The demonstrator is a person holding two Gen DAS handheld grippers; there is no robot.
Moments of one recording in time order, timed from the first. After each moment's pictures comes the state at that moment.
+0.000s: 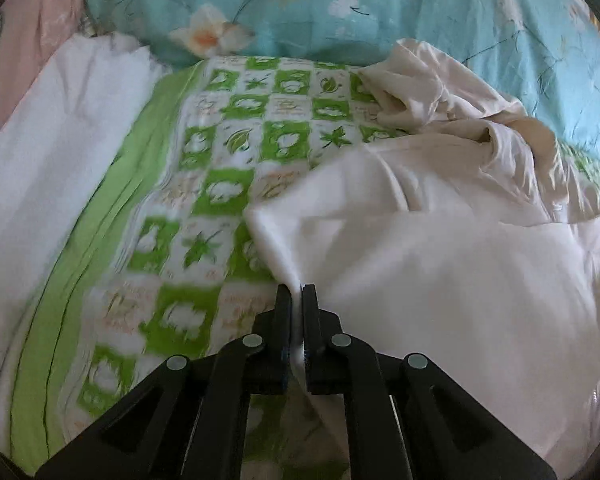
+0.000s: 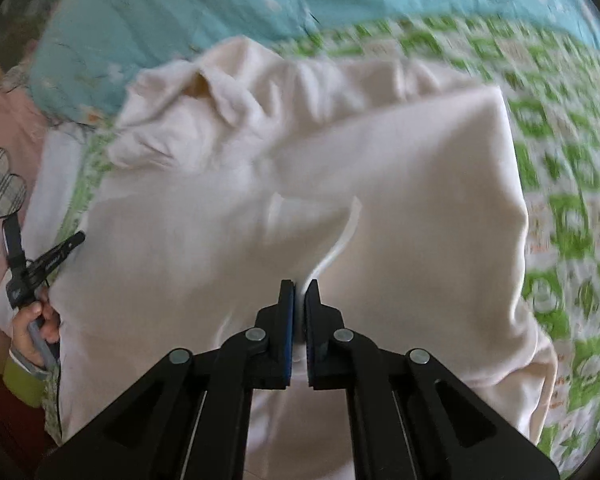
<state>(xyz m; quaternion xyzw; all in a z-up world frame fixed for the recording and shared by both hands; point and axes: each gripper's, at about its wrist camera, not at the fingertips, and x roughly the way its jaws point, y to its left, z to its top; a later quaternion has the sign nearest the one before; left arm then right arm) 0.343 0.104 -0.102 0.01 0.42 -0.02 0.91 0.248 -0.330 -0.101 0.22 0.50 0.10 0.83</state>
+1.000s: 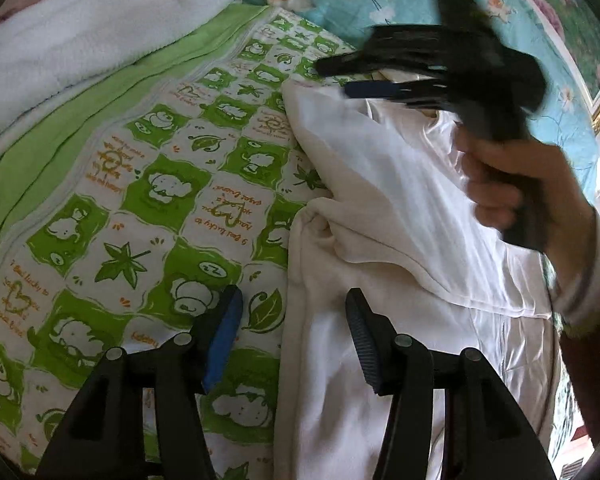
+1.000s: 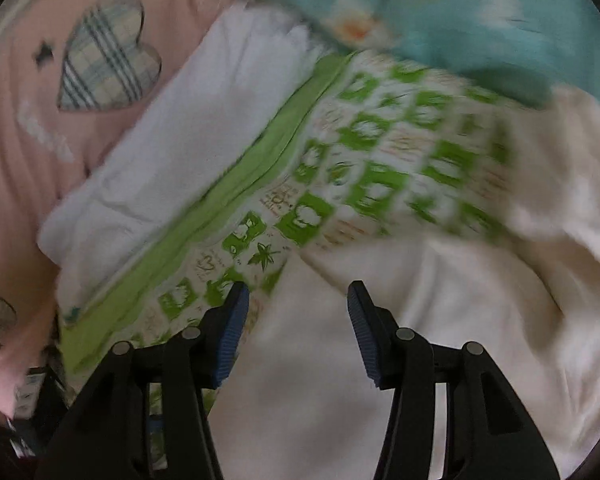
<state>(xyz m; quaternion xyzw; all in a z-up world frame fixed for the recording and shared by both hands) 0.199 0.133 -0.113 -0.19 0.45 -0.05 0.87 0.413 0.026 -0.019 0.03 0.47 0.42 0.77</state>
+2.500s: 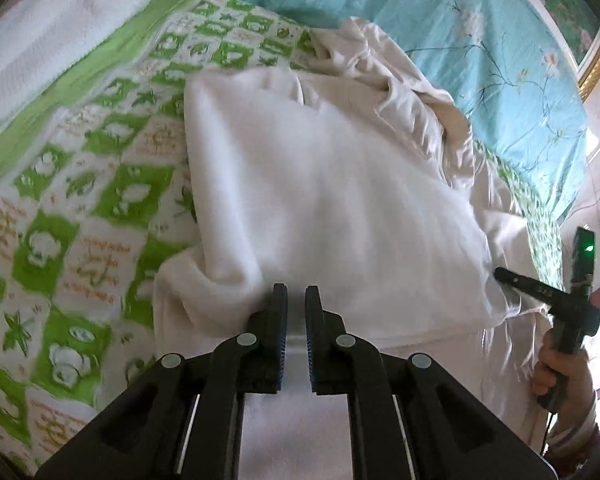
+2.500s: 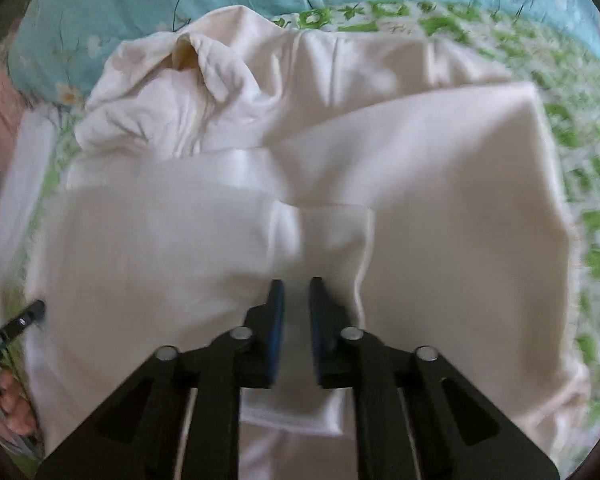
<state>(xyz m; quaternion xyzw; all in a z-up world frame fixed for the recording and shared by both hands) 0.254 0.071 -0.114 -0.16 0.47 -0.10 0.86 0.271 -0.300 -0.114 0.16 0.52 0.07 0.84</state>
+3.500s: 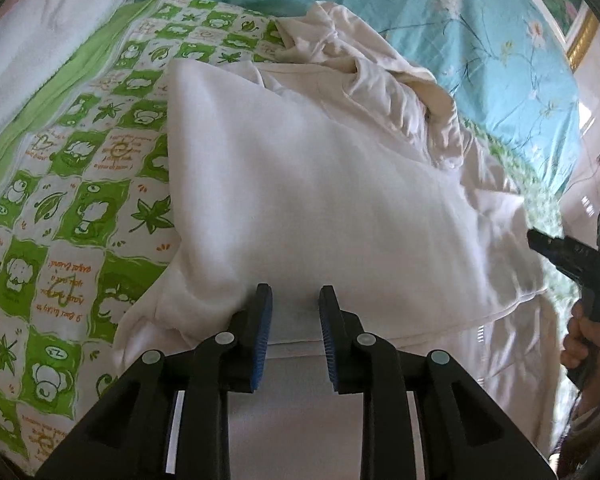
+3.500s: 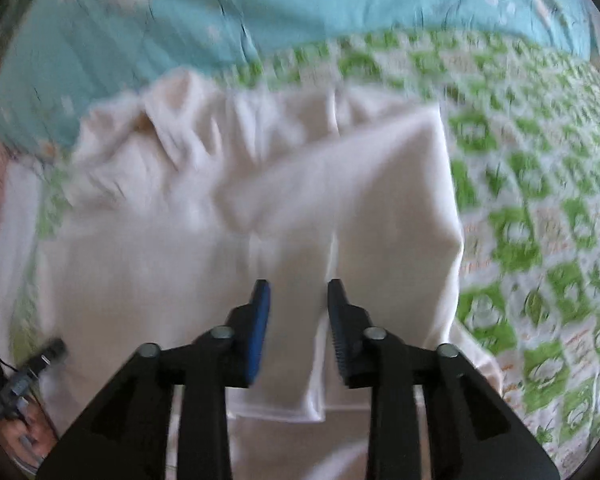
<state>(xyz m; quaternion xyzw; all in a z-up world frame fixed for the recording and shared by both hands) 0.267 0.052 -0.109 -0.13 0.48 -0.14 0.85 0.266 -0.351 -0.077 0.22 0.47 0.02 0.85</state>
